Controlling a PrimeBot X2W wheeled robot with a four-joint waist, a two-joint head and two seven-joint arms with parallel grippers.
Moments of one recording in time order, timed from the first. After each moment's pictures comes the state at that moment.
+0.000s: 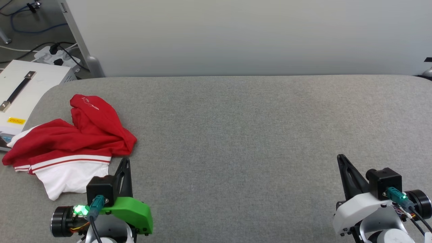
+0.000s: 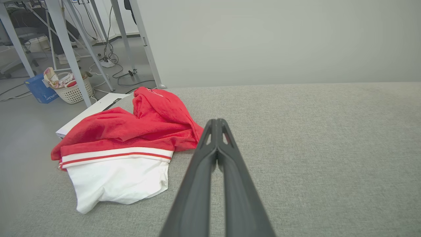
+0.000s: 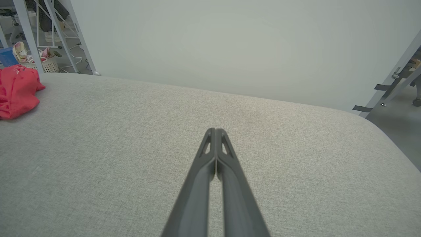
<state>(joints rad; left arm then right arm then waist) 0.02 0.05 0.00 0.00 -0.01 0.00 0.00 0.02 -0.05 0.00 0.00 0.01 0.13 0.00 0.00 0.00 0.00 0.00</state>
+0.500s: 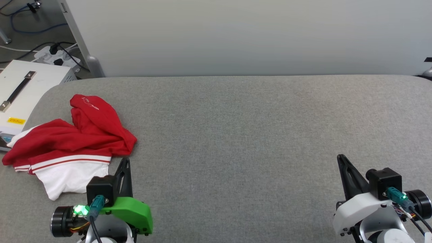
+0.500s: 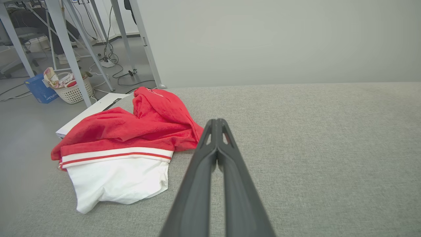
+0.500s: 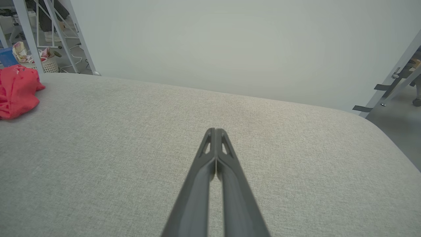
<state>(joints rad) 0.02 0.05 0.00 0.00 -0.01 0.00 0.00 0.02 -0.05 0.00 0.00 0.01 0.13 0.00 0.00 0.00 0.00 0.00</state>
